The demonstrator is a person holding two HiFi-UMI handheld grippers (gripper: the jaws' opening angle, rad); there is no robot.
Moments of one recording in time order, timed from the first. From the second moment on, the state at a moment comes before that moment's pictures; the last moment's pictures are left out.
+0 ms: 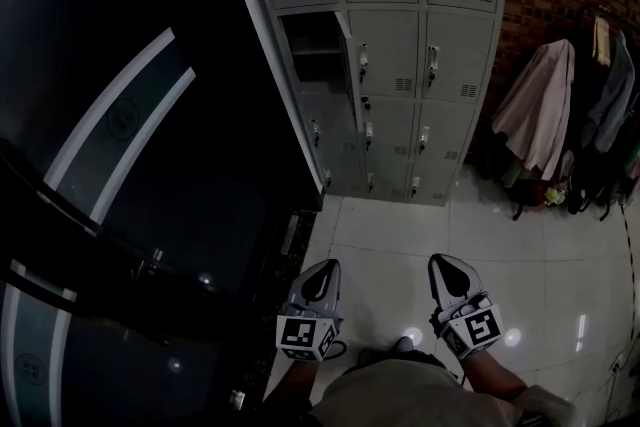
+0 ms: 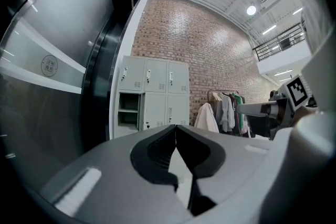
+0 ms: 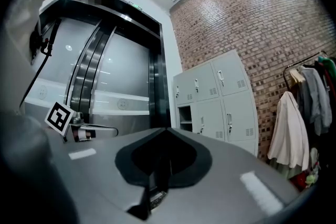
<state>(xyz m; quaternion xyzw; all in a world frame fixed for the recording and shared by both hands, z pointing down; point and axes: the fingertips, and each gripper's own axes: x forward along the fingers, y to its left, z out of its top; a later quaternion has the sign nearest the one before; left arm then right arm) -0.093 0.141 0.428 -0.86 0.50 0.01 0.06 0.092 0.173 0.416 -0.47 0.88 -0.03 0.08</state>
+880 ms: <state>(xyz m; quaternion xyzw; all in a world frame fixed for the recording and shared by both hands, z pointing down) -0.063 0.103 0.449 -0.86 0.51 0.01 0.07 0.119 0.128 0.438 -0.47 0.88 -0.01 0.10</state>
